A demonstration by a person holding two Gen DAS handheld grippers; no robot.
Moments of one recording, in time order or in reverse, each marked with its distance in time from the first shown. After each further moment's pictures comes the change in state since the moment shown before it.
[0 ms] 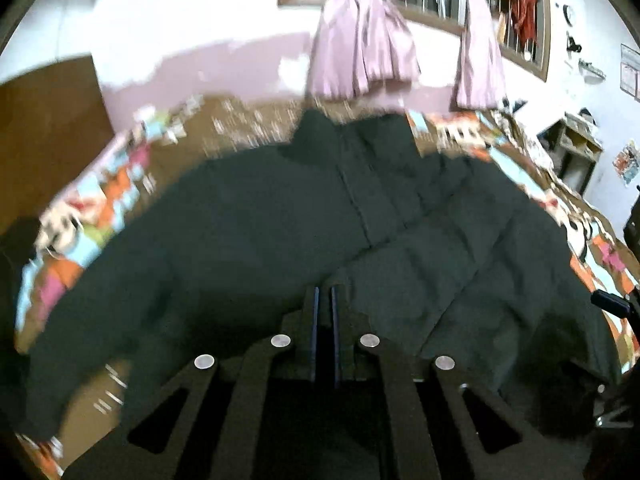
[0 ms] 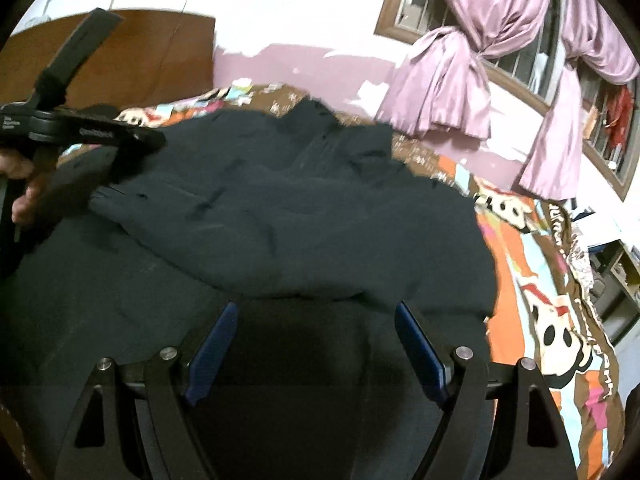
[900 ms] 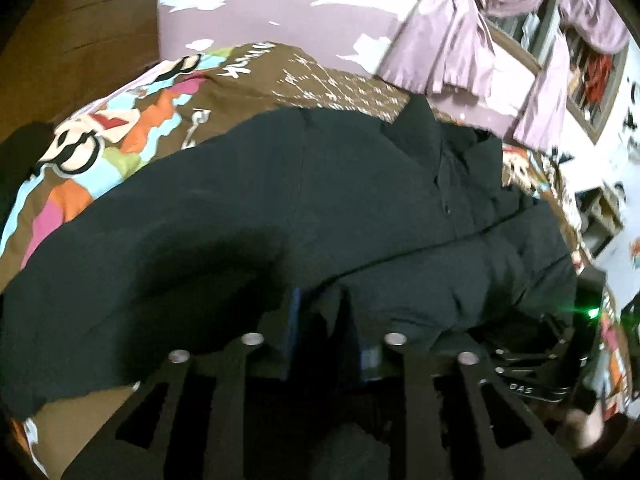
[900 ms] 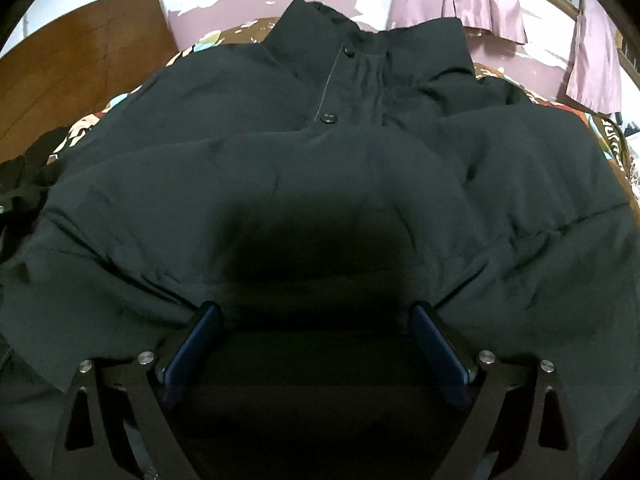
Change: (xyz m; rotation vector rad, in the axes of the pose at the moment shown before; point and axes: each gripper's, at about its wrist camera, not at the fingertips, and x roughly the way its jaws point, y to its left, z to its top) left arm 0.040 0.103 -0.014 -0.305 0.094 -0.035; right arm 0.189 0.023 0.065 0.228 0.276 0.130
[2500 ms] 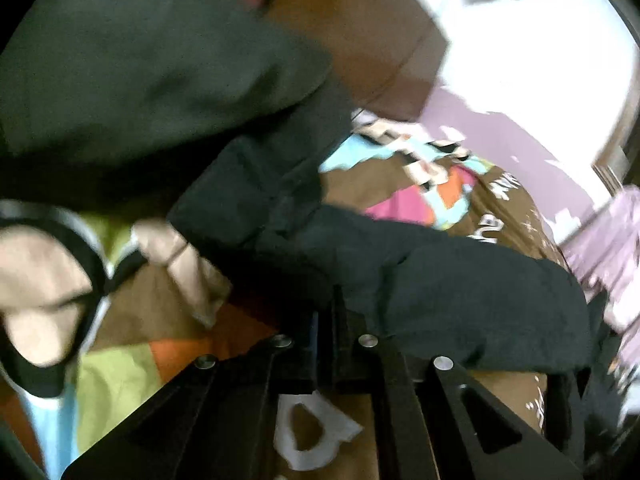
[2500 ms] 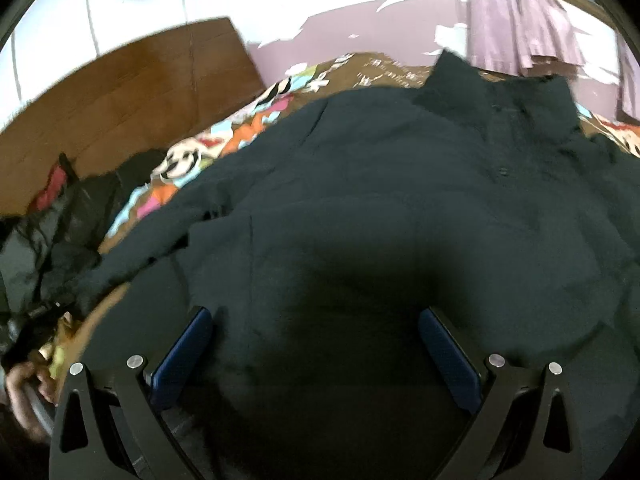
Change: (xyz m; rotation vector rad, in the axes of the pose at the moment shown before) left arm -0.172 0.224 -0.130 -0.572 -0.343 0.492; right arm -0.037 0.113 0.007 0.004 -0.122 0.294
